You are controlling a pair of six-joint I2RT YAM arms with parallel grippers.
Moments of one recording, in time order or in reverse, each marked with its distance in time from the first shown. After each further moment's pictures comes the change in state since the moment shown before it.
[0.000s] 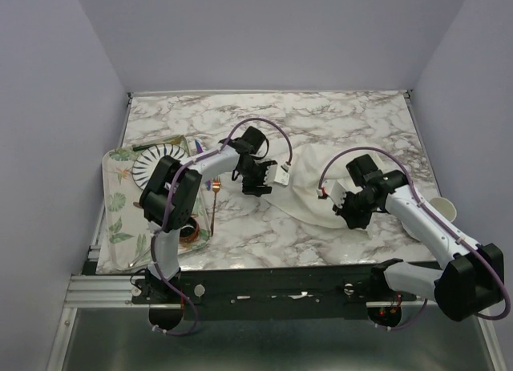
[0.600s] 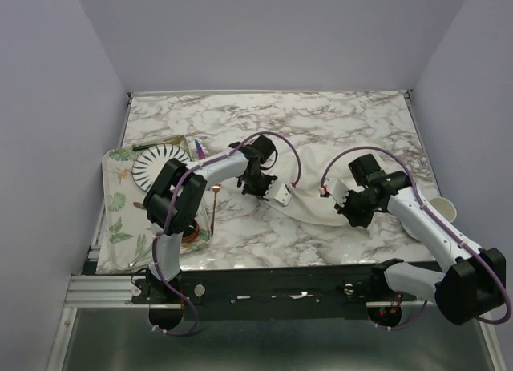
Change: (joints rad) left arm -0.086 0.010 0.011 -0.167 -0.119 0.238; right arm -0.013 -0.023 -0.002 0.007 0.038 0.011
